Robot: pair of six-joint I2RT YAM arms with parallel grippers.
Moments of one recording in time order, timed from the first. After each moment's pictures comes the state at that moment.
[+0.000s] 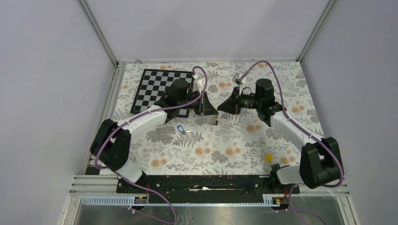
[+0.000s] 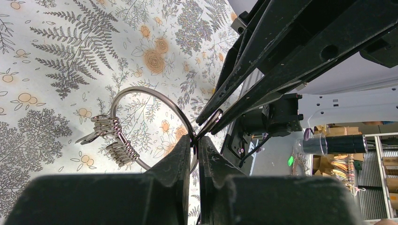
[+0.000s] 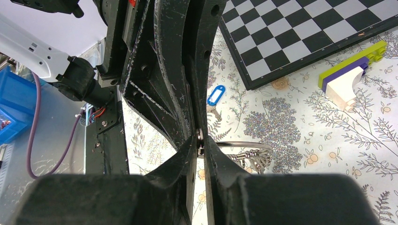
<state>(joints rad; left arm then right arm) -0.60 1.57 1.04 0.13 0.76 -0.57 0.32 1.36 0.86 0.15 -0.99 0.13</state>
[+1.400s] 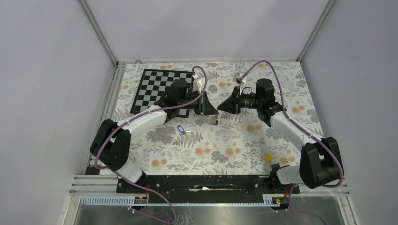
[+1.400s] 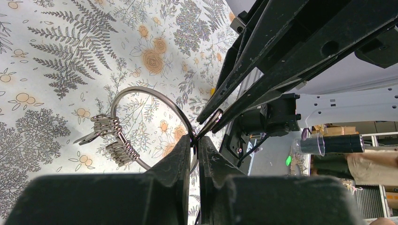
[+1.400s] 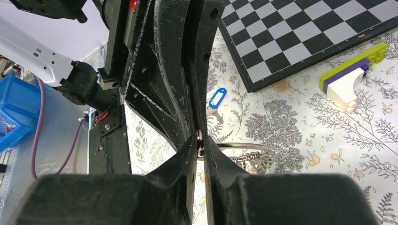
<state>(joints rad) -0.60 1.57 1.04 0.14 0.77 -0.58 0.32 1.36 0.85 0.18 -0.99 0.16</state>
